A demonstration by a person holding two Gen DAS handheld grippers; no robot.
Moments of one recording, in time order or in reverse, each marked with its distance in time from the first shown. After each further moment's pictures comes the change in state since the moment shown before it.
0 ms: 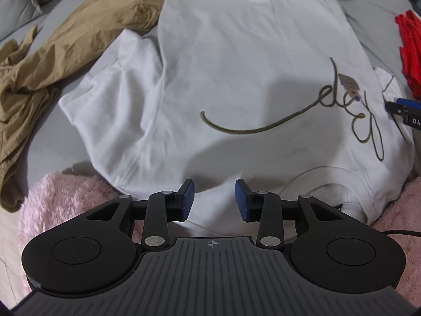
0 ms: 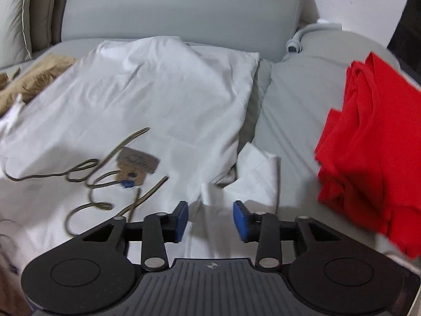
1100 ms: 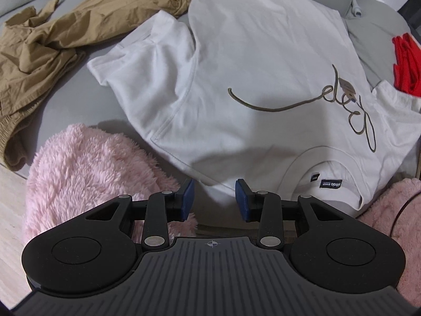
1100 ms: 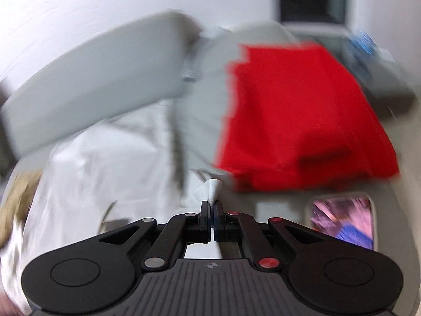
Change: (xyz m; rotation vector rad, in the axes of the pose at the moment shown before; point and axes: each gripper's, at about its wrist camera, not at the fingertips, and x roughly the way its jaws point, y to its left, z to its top) left arm -0.025 0.043 -0.043 -0.107 -0.033 -0.086; right arm -0.092 -0.028 -0.018 0.365 -0.194 -0.007
